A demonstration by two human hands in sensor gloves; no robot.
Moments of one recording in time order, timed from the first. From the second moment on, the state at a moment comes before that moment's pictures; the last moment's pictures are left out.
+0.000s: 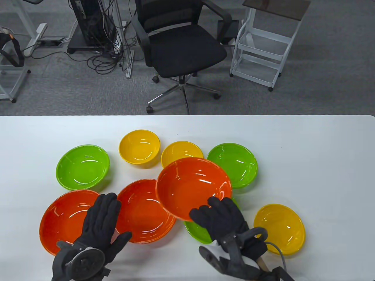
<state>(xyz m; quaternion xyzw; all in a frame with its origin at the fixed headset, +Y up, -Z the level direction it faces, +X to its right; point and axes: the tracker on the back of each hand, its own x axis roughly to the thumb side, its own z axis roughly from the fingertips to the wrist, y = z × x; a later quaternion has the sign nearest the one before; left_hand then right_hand) -0.251 -0.649 -0.147 0.16 -0.24 0.09 0.95 0.039 -0.624 -0.147 -0.24 0.24 -0.94 0.06</state>
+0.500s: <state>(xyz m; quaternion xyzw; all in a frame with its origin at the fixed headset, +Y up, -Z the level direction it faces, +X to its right) -0.184 -0.658 -0.131 0.16 -0.30 -0.07 0.94 0.015 -0.657 -0.121 -0.28 0.26 -0.92 0.04</state>
